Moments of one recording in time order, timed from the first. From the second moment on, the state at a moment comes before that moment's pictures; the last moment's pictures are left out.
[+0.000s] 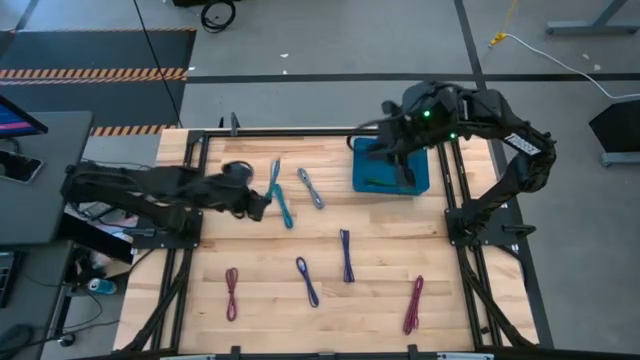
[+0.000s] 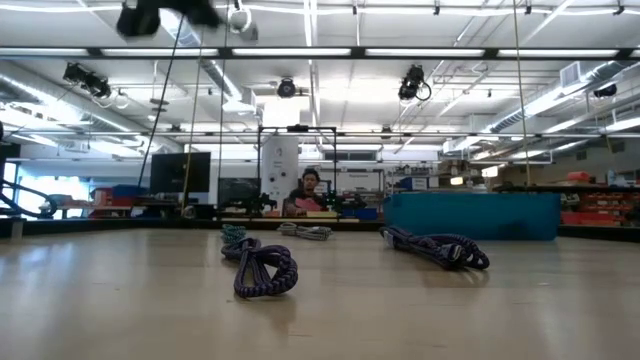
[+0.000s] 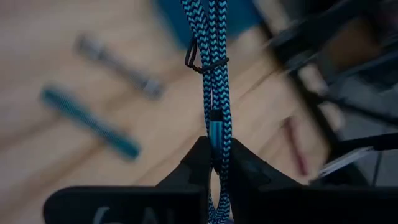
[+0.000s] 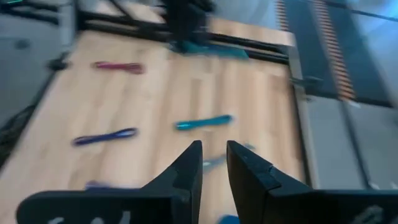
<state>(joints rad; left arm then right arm) -0.16 1.04 1.11 -0.74 -0.37 -1.06 -0.12 1.50 2.11 -1.27 -0.06 -0.23</state>
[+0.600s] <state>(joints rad) -0.35 1.08 1.43 -0.71 -0.59 -0.58 -0.13 1.56 1.91 -0.63 -0.02 -0.08</state>
